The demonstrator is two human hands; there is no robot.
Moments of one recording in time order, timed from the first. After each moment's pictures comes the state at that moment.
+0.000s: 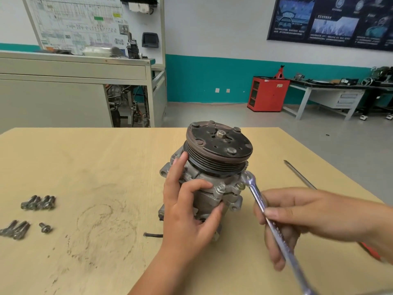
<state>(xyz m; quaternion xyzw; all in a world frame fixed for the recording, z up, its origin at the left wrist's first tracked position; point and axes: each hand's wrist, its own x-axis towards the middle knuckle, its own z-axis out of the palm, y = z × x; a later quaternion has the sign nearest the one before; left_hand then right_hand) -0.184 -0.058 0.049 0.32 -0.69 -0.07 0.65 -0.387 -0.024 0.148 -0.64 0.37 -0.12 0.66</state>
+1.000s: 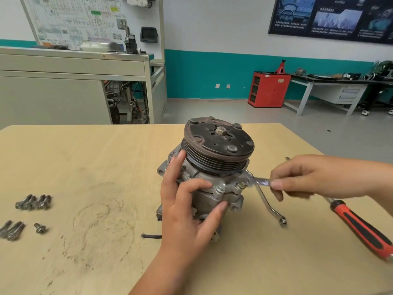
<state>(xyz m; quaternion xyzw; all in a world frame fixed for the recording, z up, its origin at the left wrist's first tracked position) -0.187 -0.058 0.047 0.33 -0.68 -0.07 0.66 -0.404 -0.053 0.177 -0.77 0.52 -0.06 0.36</state>
